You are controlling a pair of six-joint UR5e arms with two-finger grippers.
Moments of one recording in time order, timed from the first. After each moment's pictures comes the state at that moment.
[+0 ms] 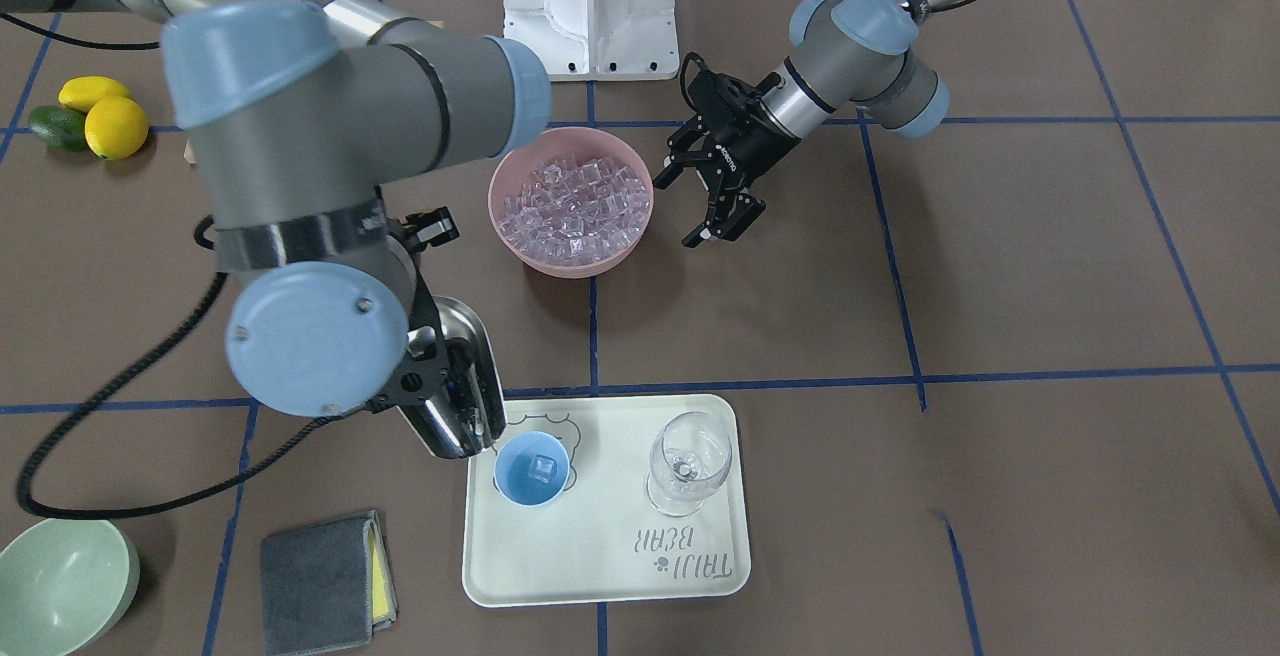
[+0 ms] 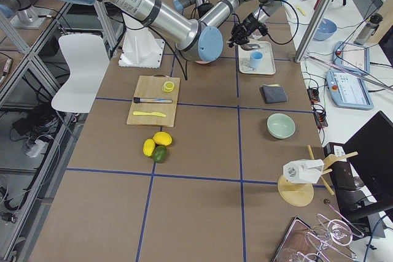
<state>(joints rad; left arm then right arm) -0.47 -1.95 -1.62 -2.66 -1.76 -0.16 0.94 -0.47 1.23 -2.68 2.36 -0.19</state>
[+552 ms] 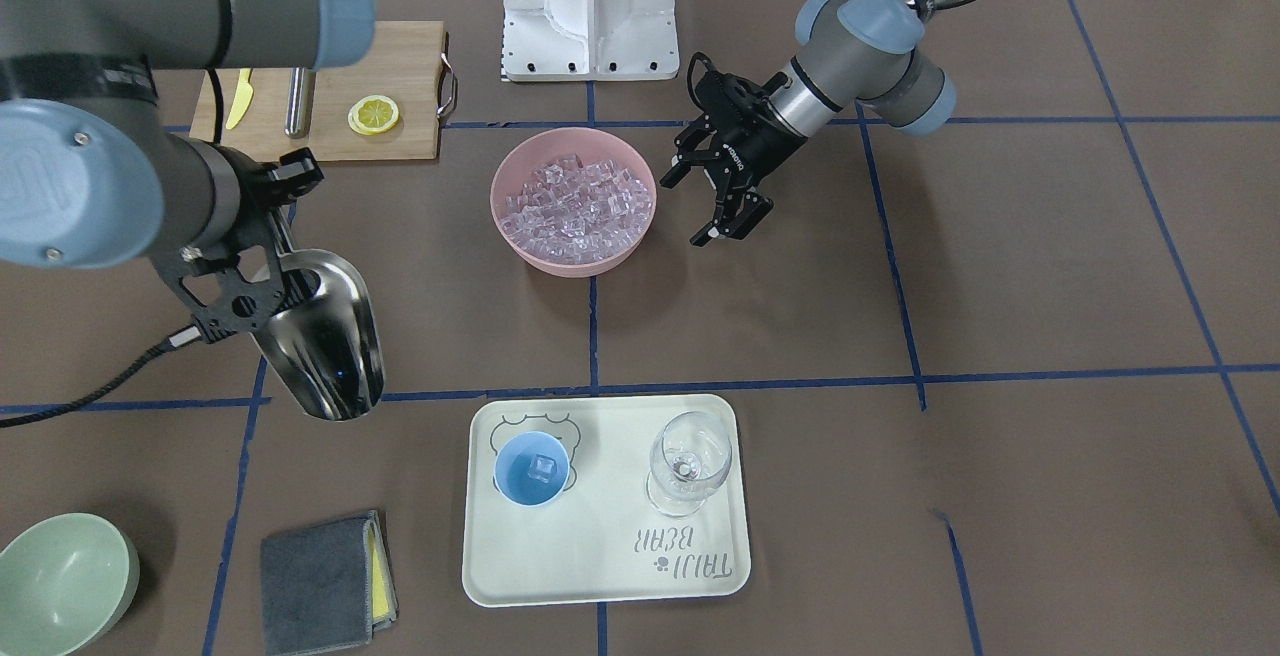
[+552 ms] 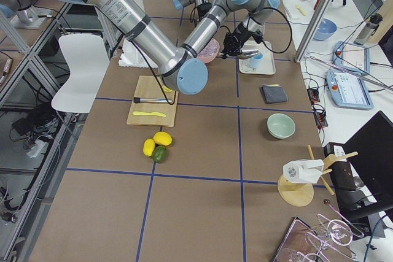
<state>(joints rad) -0.47 -1.91 -1.64 -2.66 -1.76 -0.16 1.02 -0.76 1.65 -2.68 2.36 -0.19</state>
